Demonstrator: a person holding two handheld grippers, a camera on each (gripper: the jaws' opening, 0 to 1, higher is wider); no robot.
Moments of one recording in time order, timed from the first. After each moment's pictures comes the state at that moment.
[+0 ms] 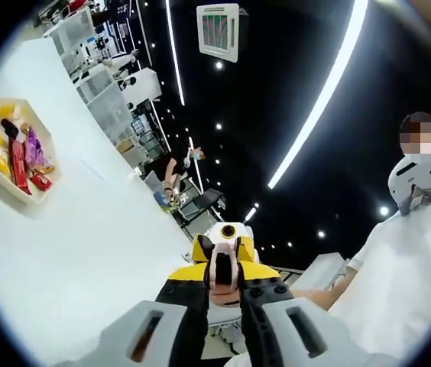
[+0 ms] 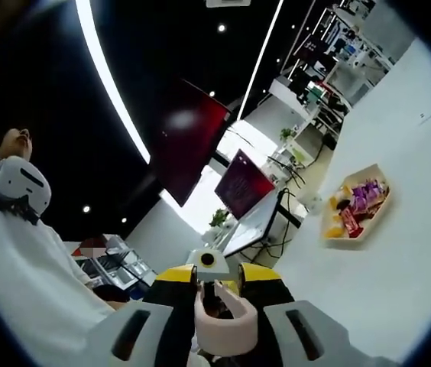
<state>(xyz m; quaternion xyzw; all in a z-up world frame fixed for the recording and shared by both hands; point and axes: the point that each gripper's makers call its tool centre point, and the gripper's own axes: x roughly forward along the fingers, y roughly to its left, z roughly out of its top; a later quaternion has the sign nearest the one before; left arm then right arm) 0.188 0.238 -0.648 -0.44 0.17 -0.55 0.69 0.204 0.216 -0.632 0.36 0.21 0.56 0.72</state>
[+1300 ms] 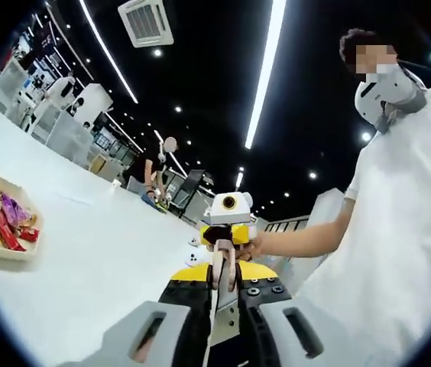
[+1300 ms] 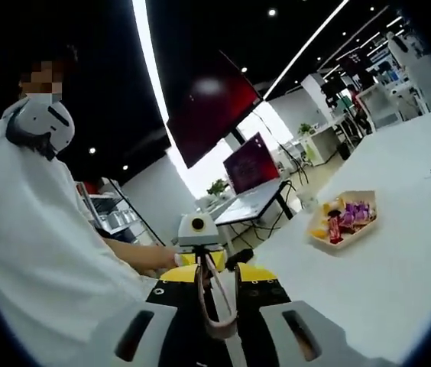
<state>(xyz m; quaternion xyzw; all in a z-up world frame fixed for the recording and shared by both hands) 0.159 0.223 -0.660 -0.26 0.11 -0.63 0.72 0.167 0.176 -0.644 0.18 0.21 0.62 0.73</state>
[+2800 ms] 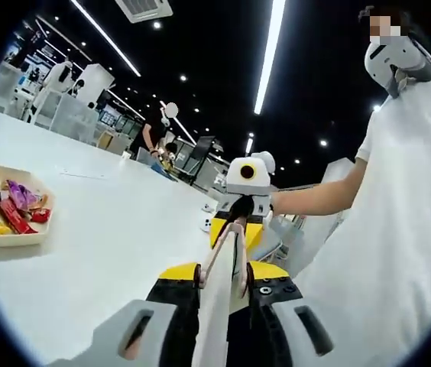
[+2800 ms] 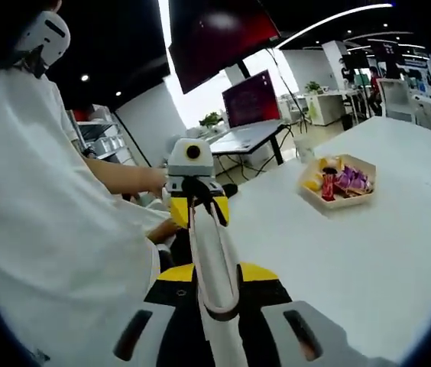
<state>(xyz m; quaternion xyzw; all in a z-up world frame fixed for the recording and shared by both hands) 0.167 0.223 -0.711 -0.20 0.18 -0.63 0.73 0.159 0.175 -0.716 0.00 0.30 0.63 0.72</state>
